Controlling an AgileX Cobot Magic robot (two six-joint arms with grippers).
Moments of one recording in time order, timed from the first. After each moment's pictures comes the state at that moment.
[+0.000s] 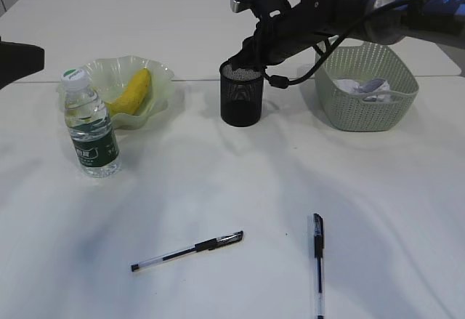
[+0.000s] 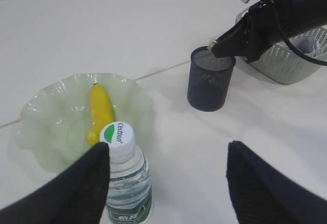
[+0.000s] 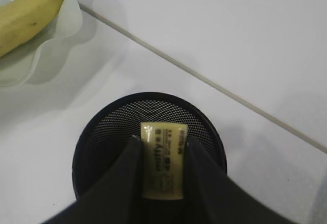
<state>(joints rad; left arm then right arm) 0.00 1.13 -0.67 1.60 -0.47 -1.49 0.32 2.35 -2.01 0.31 0.47 -0.53</state>
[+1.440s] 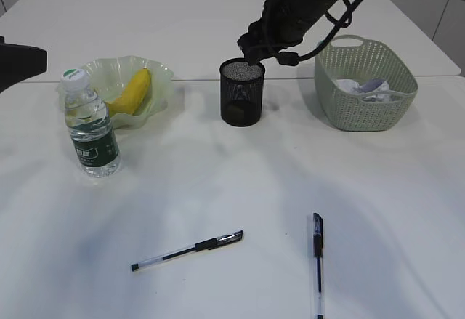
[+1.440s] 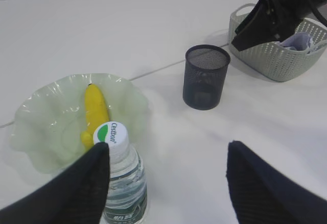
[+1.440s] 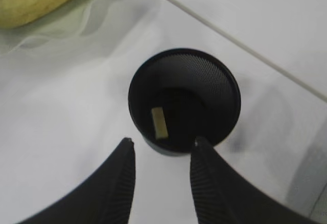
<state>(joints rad) 0.00 1.13 -0.67 1.61 -0.48 -1.49 0.32 2.26 -2.13 0.23 0.88 -0.44</state>
